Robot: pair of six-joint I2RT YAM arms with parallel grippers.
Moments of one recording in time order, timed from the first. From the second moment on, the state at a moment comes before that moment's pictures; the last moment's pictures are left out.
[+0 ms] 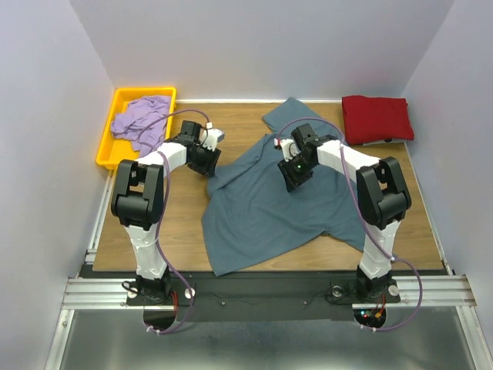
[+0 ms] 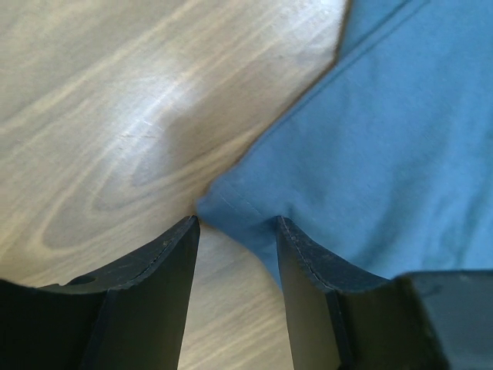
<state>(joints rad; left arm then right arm) -0.22 1.93 1.30 -0.41 0.26 0.27 0.42 1.94 1.42 -0.70 -0.32 -0.21</state>
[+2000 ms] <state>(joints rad) -0.08 2.10 1.64 -0.54 -0.08 0.37 0.26 2.01 1.64 -0.69 -0.16 -0.17</state>
